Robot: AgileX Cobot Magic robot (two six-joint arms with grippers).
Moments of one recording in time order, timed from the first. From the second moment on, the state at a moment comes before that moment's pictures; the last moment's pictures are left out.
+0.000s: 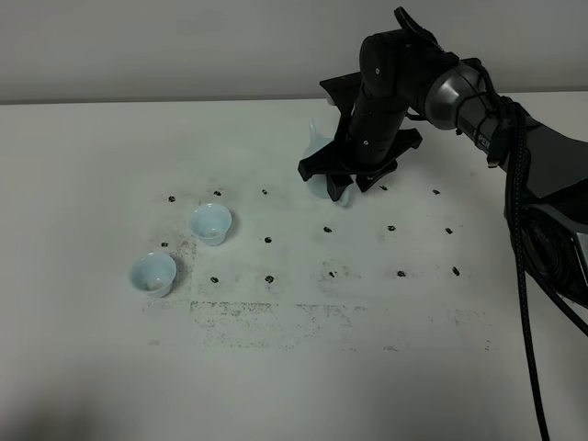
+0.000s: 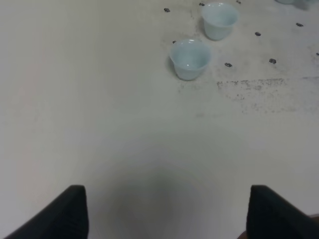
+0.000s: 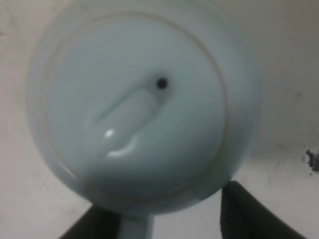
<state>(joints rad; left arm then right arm) -0.03 0.00 -0.46 -0.13 1.06 0.12 0.37 2.51 -2.25 0.11 1.21 -0.04</state>
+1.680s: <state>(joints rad) -0.03 0.00 -0.46 -0.13 1.06 0.12 0.38 2.49 -2.25 0.11 1.23 -0.09</state>
